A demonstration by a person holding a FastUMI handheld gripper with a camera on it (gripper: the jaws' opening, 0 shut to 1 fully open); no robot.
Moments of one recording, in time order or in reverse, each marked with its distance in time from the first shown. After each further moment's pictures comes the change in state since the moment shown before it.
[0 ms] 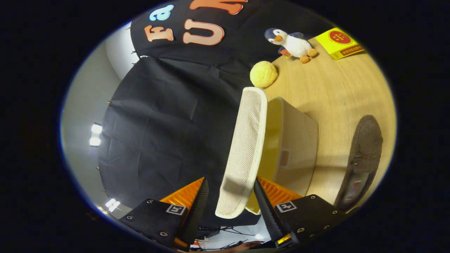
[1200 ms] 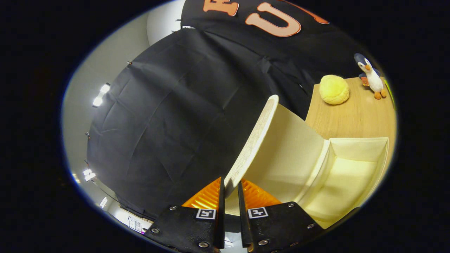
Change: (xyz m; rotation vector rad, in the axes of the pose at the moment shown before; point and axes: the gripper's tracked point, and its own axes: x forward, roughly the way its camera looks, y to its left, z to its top) arm 0.185 0.160 -0.014 -0.299 0.064 0.004
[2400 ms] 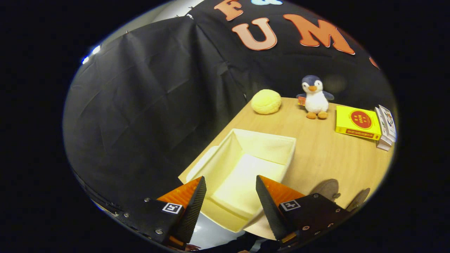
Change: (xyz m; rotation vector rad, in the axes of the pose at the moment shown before) arm -0.125 -0.223 -0.036 -0.286 -0.057 -0.558
